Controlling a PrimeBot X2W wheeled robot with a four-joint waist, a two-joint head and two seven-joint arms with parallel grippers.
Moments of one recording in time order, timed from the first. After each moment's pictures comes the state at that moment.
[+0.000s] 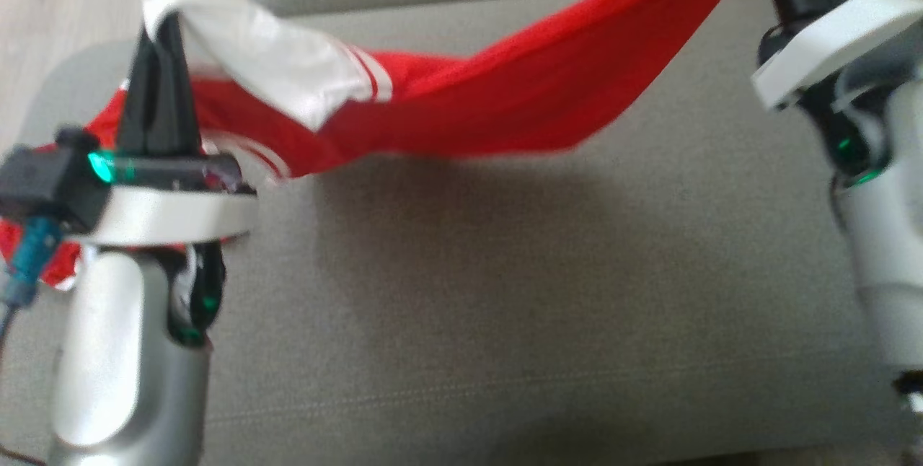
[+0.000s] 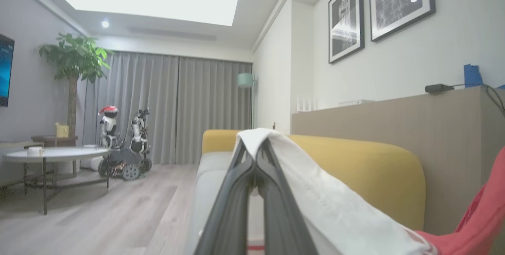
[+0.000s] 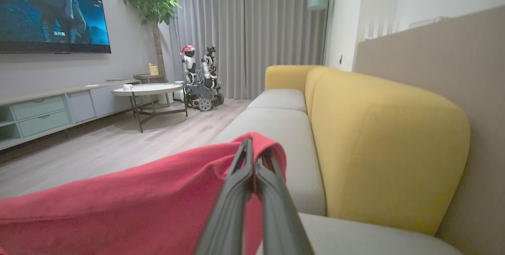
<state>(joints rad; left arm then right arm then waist) -0.35 0.09 -0.09 0.00 -0.19 0.00 -0.26 -0.77 -0.31 0.29 0.50 0.35 0.12 0.17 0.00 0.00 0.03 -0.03</state>
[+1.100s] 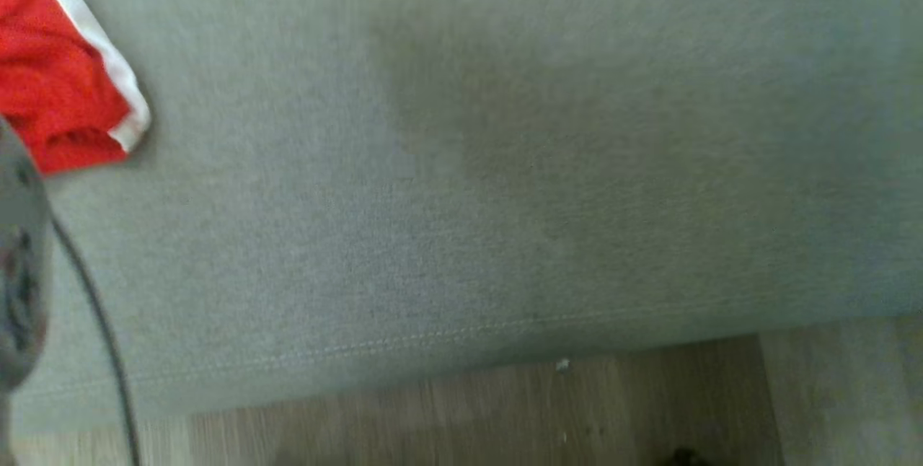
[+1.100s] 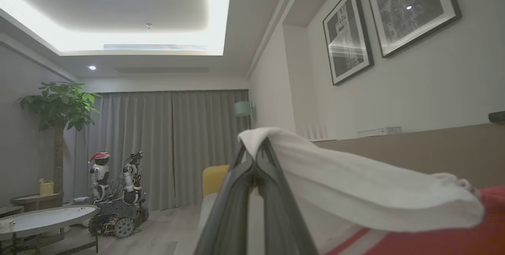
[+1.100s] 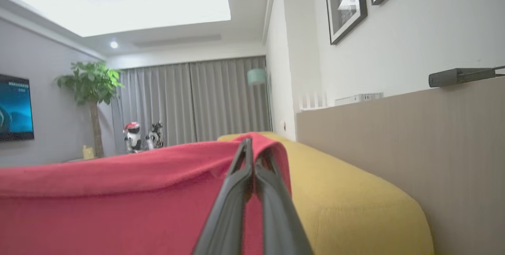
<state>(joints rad) -1.58 0.16 -0.14 0.42 -0.14 0.00 -0.02 -1.53 -0.23 -0.08 0.49 0.14 0.12 0.26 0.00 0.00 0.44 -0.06</state>
